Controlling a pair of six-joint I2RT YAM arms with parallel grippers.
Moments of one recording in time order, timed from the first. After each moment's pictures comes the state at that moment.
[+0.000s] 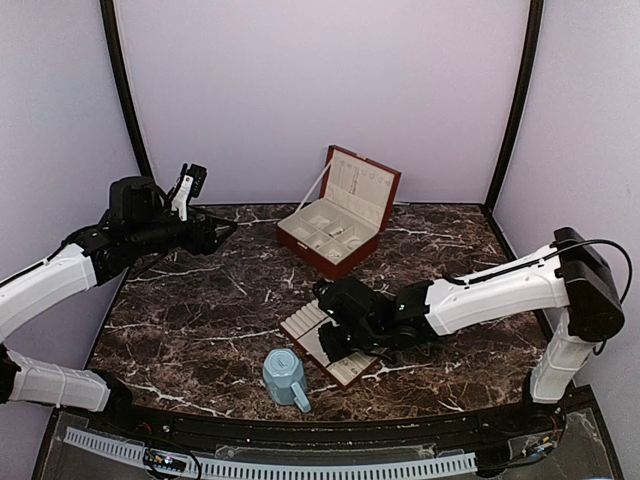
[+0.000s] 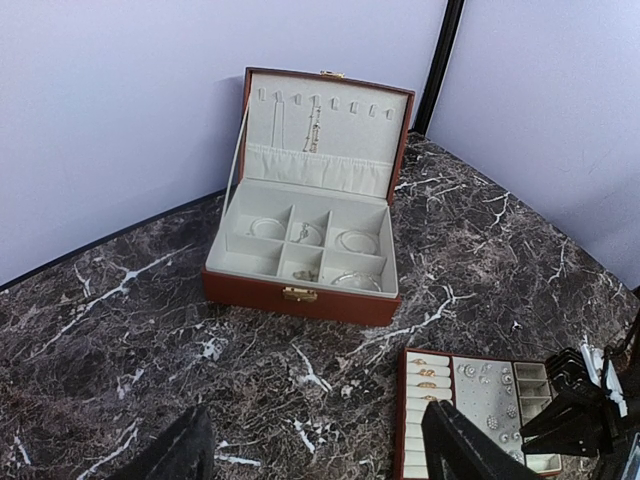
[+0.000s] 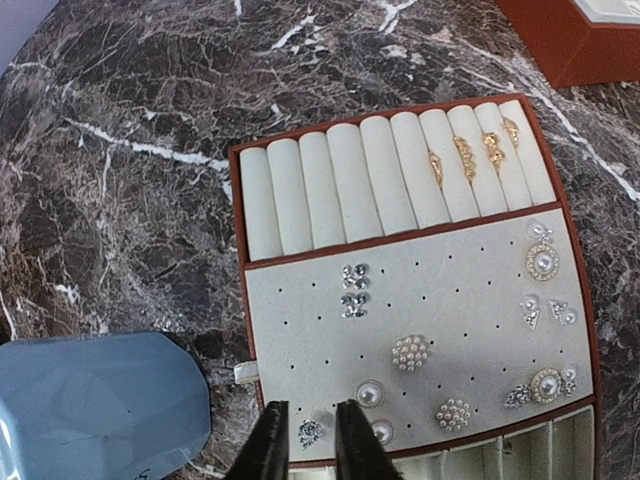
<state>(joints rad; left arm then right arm) -0.42 1.12 0.88 -0.12 0.28 -0.04 1.22 1.74 1.08 -0.26 0.24 0.59</state>
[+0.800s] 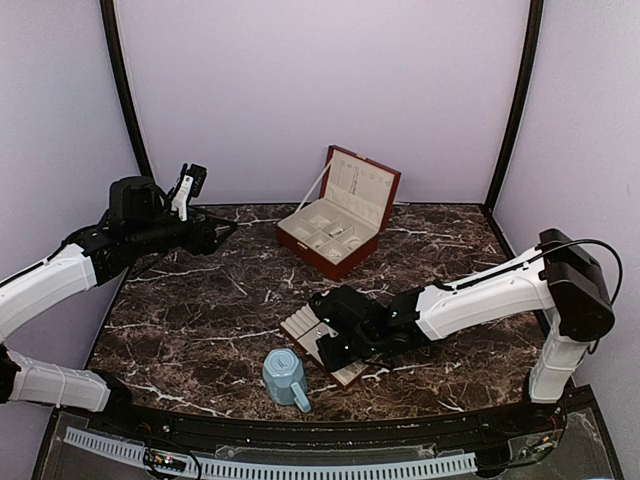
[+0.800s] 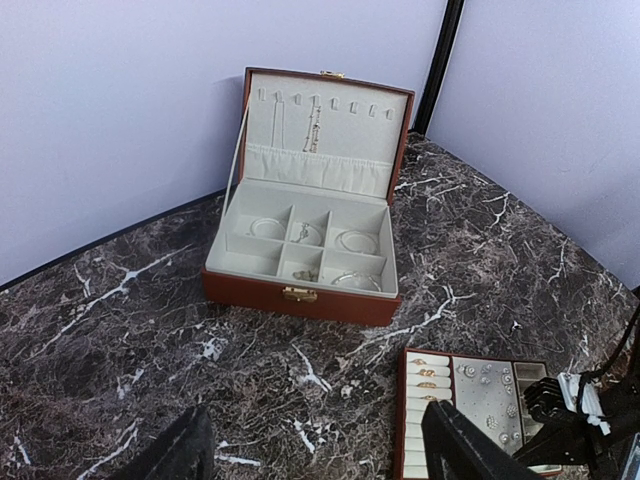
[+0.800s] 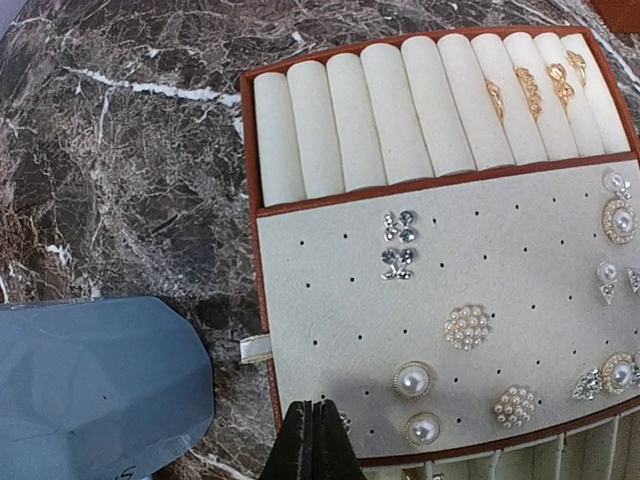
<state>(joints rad) -0.42 1.12 0.88 -0.12 0.28 -0.04 1.22 1.79 1.07 -0.24 0.14 0.60</state>
